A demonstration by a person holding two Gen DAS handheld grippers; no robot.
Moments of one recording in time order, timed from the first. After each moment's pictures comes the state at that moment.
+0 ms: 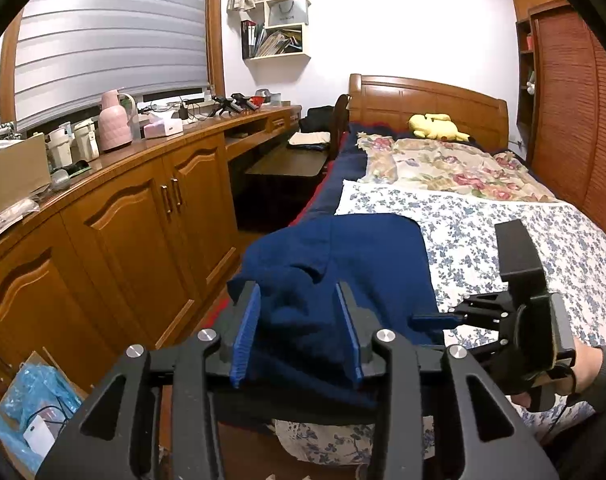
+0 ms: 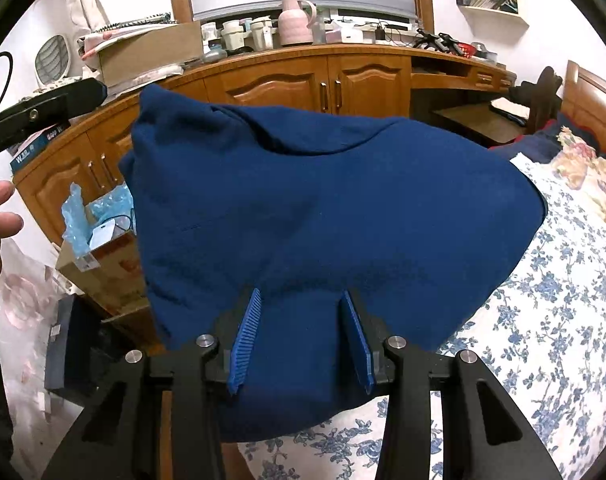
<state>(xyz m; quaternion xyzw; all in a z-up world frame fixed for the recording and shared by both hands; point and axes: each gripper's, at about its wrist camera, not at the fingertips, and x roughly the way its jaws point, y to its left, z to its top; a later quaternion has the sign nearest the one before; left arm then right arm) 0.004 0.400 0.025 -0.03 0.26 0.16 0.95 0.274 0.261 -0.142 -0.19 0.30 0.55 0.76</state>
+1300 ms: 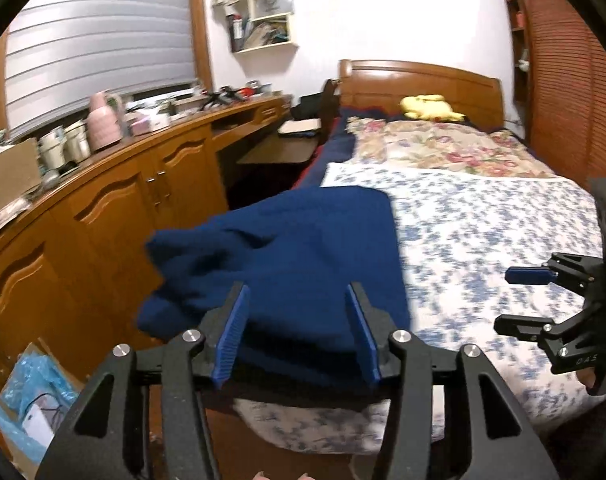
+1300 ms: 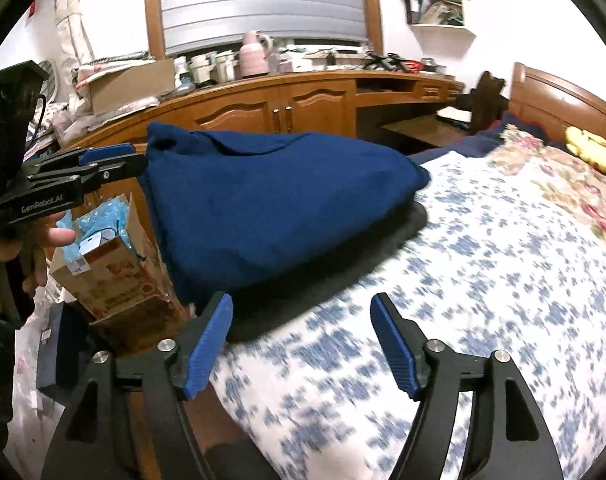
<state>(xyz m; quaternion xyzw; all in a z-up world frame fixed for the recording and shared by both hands) 0.016 0.328 0.001 -0.01 0.28 0.15 0.95 0.229 0.120 -0.121 -0.16 0.27 0.50 0.81</state>
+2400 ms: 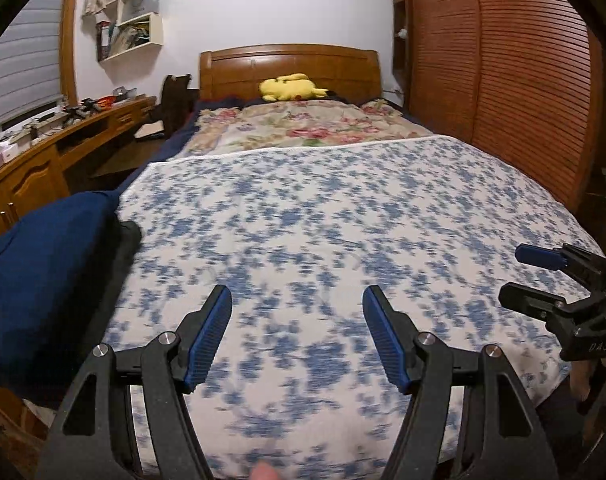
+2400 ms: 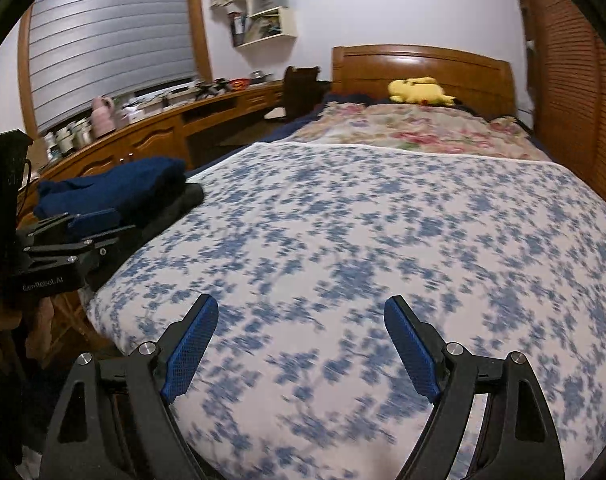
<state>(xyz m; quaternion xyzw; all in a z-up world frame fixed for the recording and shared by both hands) 0.104 0.042 -0.037 0.01 0.30 -0.04 0.95 0.164 -0.154 -0.102 -0.05 0.27 0.28 0.92</state>
